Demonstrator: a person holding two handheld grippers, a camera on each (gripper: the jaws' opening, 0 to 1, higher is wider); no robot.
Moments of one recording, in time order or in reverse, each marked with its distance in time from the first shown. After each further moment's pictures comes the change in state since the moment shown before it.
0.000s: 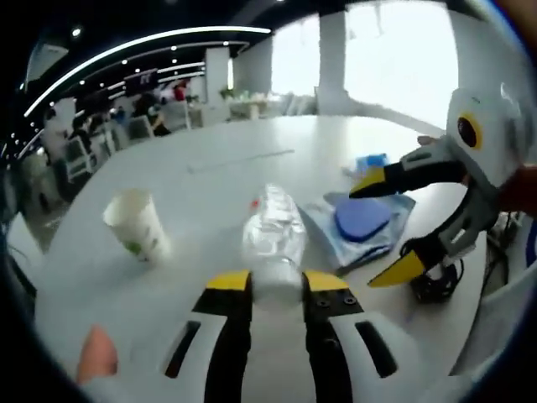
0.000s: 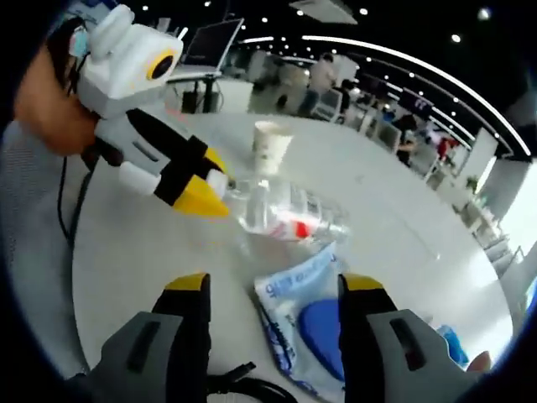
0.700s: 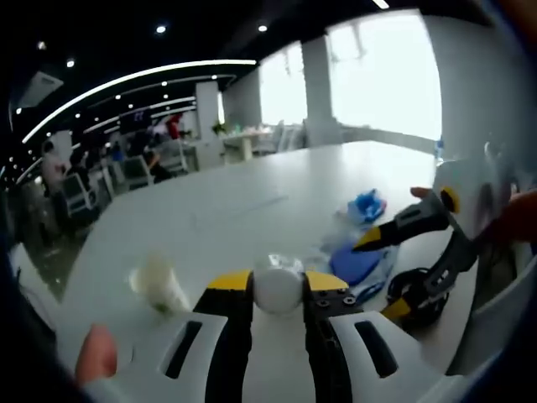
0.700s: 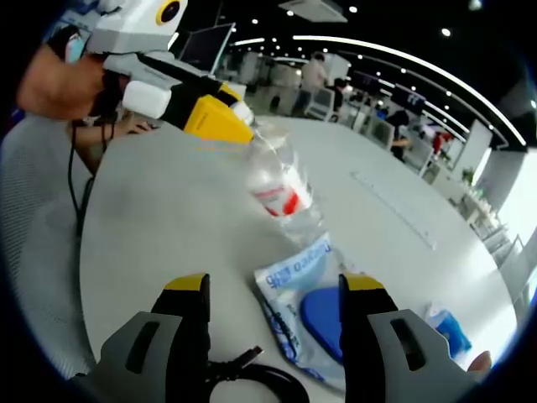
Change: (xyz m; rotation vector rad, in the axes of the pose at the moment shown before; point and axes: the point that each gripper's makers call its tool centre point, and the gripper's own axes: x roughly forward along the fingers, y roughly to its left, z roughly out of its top) left arm -0.029 -0.001 0.075 0.087 -0.162 -0.022; right arm -0.012 0.002 -0.003 0.038 -0.009 -0.016
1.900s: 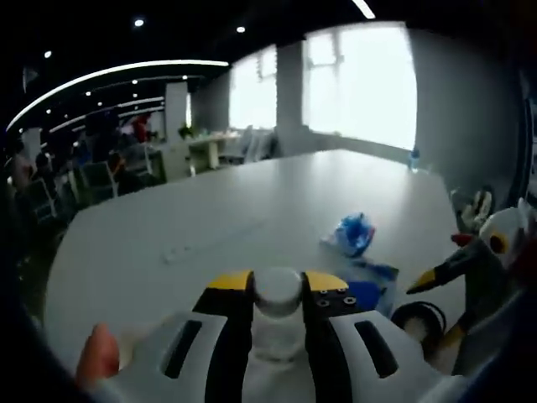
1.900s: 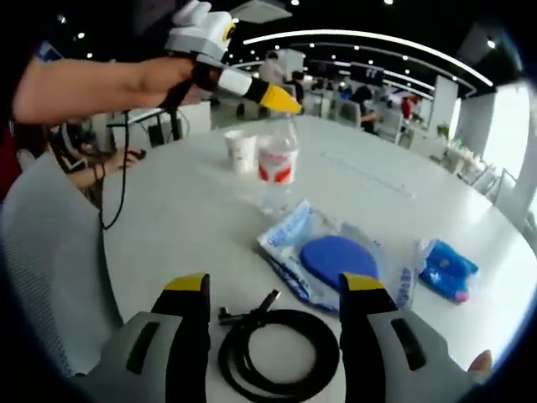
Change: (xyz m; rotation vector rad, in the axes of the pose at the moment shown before) left arm 0.072 0.007 0.048 -0.006 0.001 -0.204; right arm -0.059 0.009 -0.028 0.255 -0.015 -0.071
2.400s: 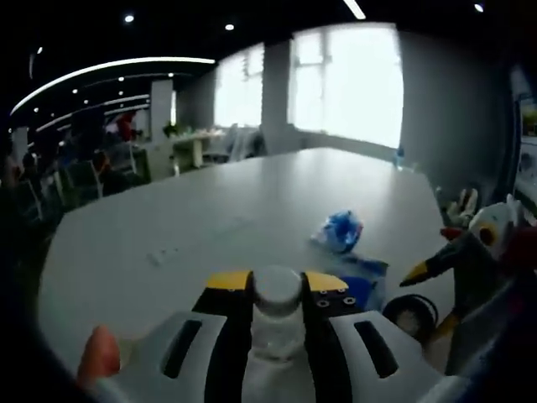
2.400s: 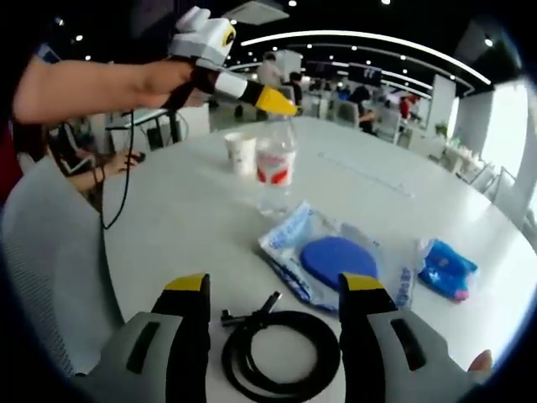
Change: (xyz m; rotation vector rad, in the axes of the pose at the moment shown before) left arm -0.002 0.001 -0.001 0.008 0.017 -0.095; right arm -0.001 0.001 0.004 0.005 -0.006 -0.004
